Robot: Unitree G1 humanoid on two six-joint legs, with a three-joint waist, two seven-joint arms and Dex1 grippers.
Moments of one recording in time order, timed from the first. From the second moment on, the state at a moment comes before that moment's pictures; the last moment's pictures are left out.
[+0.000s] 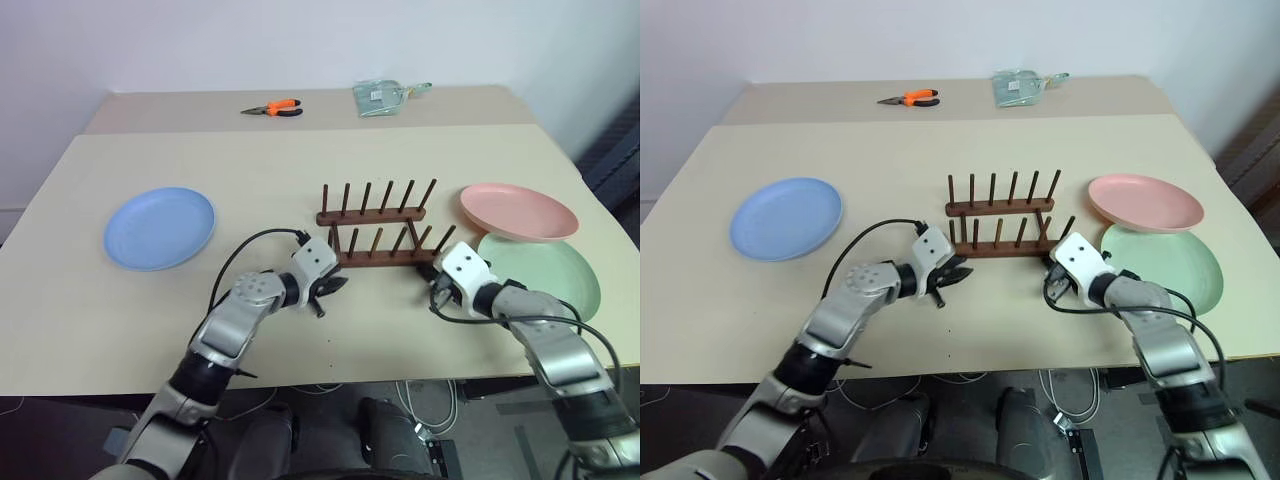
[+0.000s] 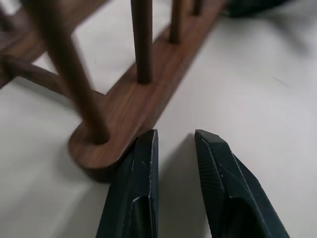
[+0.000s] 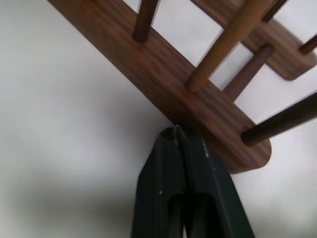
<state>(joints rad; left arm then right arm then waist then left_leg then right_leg) -0.45 0.20 -0.33 0.03 -0.03 0.55 -0.58 -0.21 -0.64 0.07 -0.03 0.02 0.31 0.58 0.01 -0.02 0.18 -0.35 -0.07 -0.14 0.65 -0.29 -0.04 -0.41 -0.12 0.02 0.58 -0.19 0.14</state>
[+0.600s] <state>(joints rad) -0.25 0.53 -0.15 -0.21 -0.21 0.56 -0.81 -0.21 -0.92 -0.11 -0.11 0.07 0.30 0.75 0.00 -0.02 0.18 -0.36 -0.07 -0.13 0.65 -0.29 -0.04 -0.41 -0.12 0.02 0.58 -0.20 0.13</state>
